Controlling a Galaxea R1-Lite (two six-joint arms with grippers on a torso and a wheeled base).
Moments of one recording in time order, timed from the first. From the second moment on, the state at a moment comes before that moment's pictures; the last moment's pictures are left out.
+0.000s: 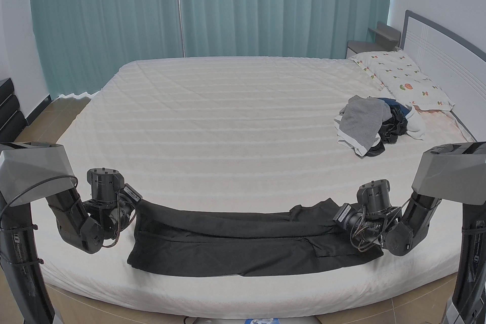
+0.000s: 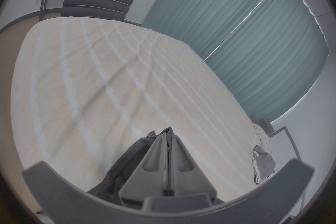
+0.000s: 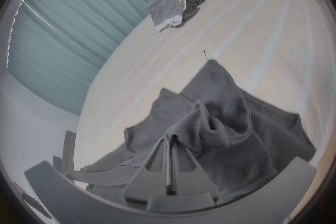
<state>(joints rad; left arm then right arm) -0.13 2.21 -0.59 -1.07 0.25 -0.94 0.34 2.29 -0.62 -0.97 -0.12 0.94</state>
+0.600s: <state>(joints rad) -0.10 2.25 -0.57 -1.28 0.25 -0.93 0.29 2.34 -0.61 -1.42 -0.13 0.82</state>
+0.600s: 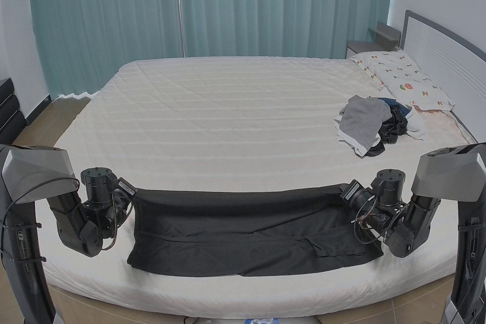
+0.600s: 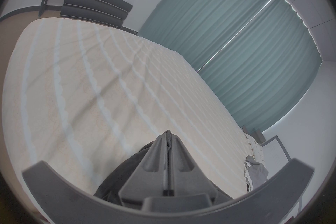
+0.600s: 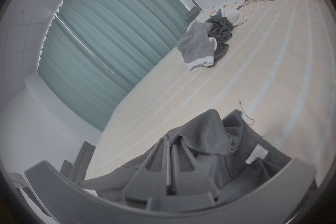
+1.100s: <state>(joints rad) -0.10 2.30 -0.42 -1.36 0.24 -0.80 0.27 2.38 -0.51 -1.43 -0.10 0.74</state>
